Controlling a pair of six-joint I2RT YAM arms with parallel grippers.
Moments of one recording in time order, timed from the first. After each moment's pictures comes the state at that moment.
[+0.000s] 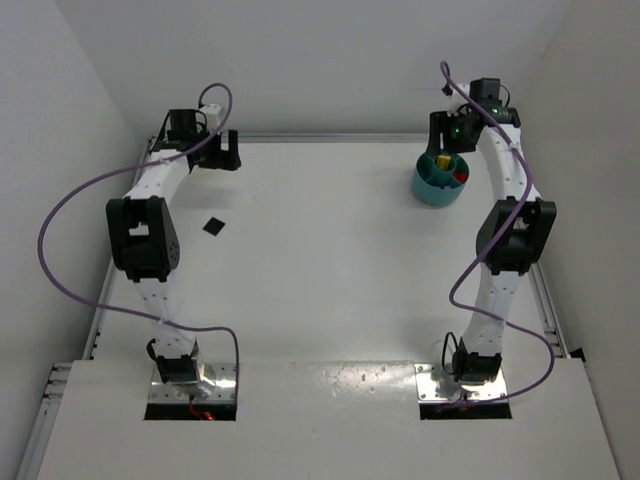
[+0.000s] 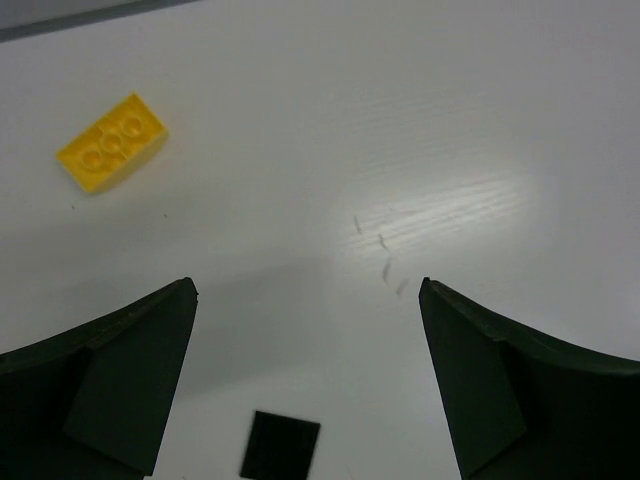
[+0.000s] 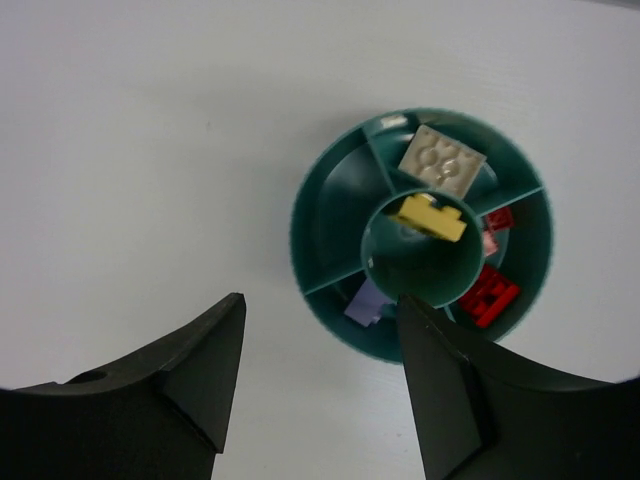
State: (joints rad) left arm 0.05 1.99 1.67 -0.36 0.28 0.10; right arm -0.08 2.16 2.12 -0.84 -0.24 -0.16
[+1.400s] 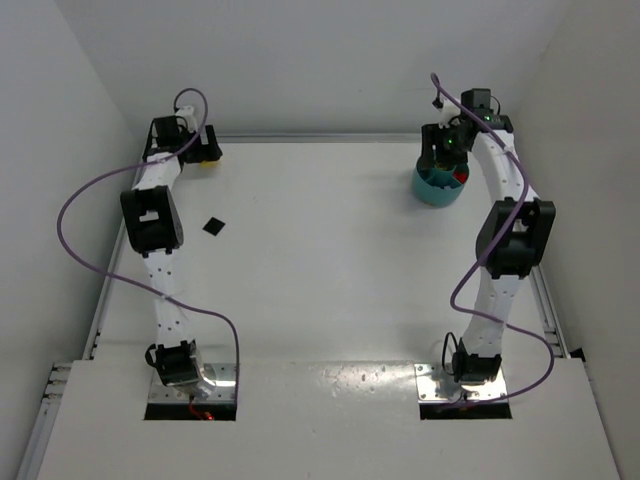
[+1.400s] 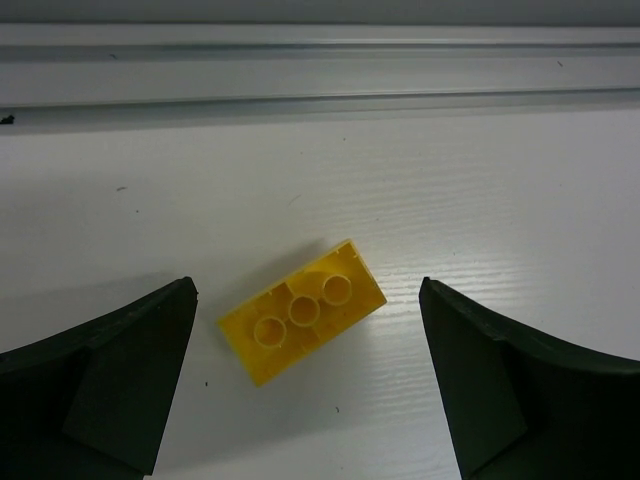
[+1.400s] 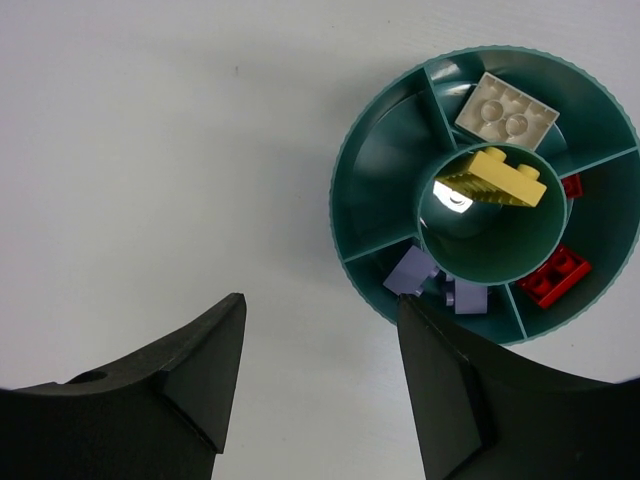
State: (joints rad) left arm 0.20 2.57 2.20 -0.21 0.34 0.01; right arm -0.06 2.10 1.98 -0.84 -0.29 -0.16
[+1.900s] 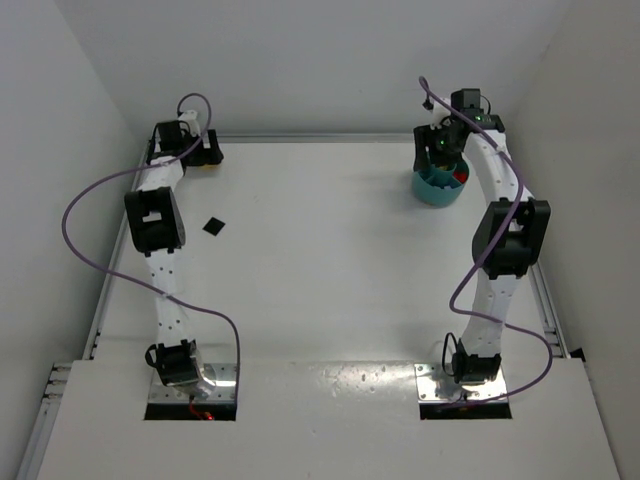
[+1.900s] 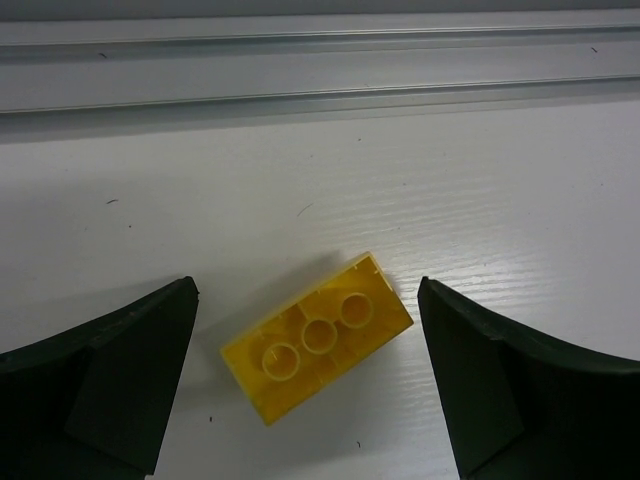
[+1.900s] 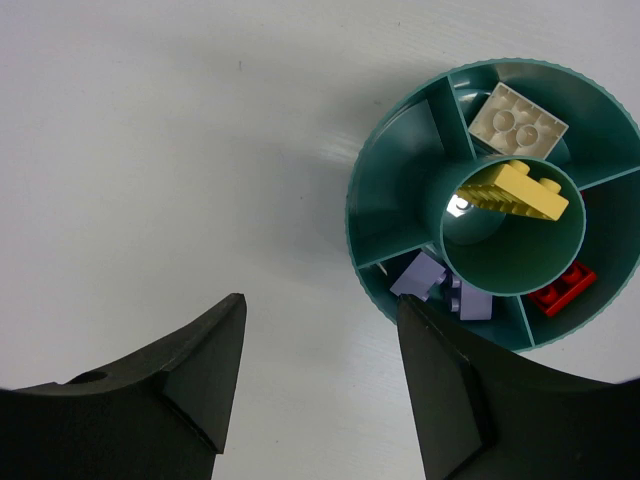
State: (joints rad) left arm 0.20 2.63 2.23 -0.17 0.34 0.02; right arm -0.01 2.10 1.98 -0.84 -0.23 -0.19
